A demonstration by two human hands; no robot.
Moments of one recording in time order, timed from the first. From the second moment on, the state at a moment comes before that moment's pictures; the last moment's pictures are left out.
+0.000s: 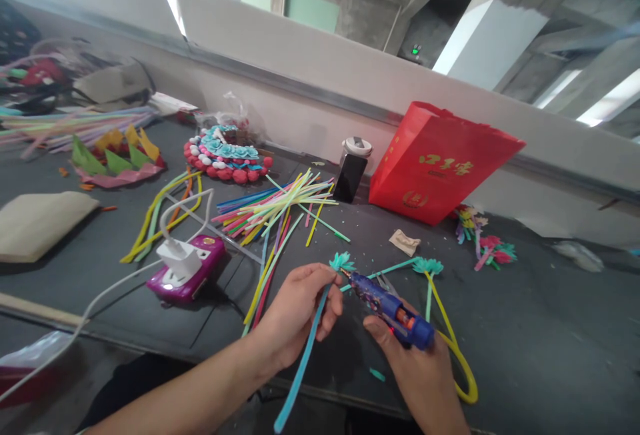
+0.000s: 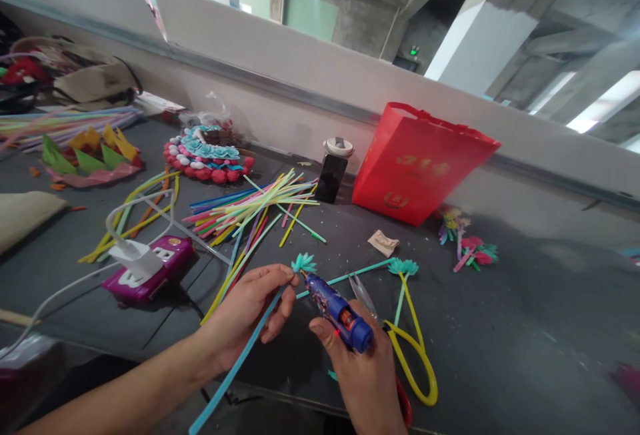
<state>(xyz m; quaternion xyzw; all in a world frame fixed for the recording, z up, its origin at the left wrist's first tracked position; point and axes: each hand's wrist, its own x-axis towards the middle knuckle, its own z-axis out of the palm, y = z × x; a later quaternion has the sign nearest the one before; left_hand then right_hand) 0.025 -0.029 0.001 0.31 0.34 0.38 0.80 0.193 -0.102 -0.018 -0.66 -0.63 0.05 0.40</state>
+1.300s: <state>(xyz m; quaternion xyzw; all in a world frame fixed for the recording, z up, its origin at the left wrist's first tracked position) 0.024 -0.031 0.004 0.30 0.34 0.38 0.81 0.186 -0.107 -0.014 -0.67 -0.58 0.08 0.45</state>
